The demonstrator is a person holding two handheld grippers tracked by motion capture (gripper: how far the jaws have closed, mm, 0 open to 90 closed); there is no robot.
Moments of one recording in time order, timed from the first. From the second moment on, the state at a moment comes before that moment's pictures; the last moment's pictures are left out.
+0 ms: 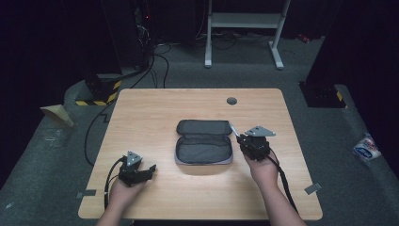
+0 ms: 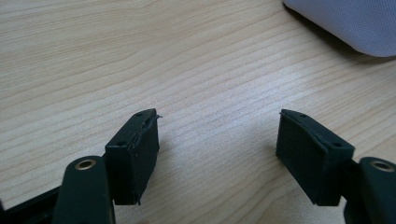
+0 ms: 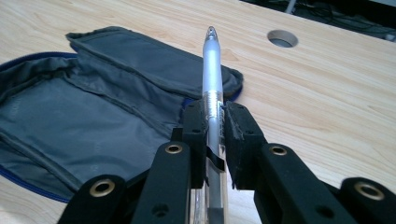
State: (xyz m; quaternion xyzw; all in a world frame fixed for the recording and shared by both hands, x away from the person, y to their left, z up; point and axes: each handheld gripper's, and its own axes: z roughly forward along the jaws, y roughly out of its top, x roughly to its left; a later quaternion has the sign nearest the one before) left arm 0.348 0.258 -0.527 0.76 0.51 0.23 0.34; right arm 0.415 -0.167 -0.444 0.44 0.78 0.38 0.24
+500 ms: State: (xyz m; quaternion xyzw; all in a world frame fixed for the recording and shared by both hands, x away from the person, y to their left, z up) left arm 0.348 0.258 -0.528 0.76 0.50 0.23 0.34; right arm 0.425 -0.124 -0.452 0.40 0.80 0.39 0.21
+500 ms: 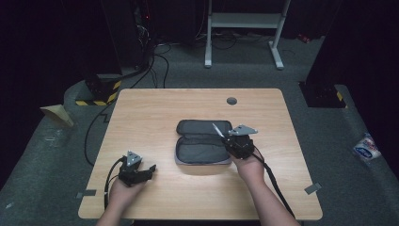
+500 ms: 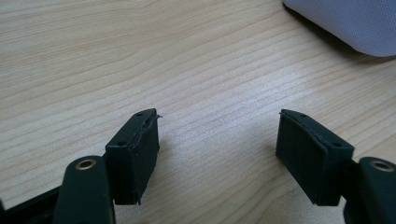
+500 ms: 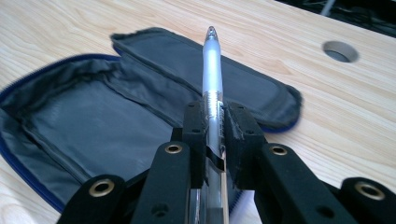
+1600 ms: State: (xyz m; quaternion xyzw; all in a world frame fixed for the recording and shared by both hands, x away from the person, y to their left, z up) left arm 0.347 0.258 -0.528 0.76 0.50 0.23 0.34; right arm 0.427 -0.058 -0.465 0.32 0.85 0.39 0.15
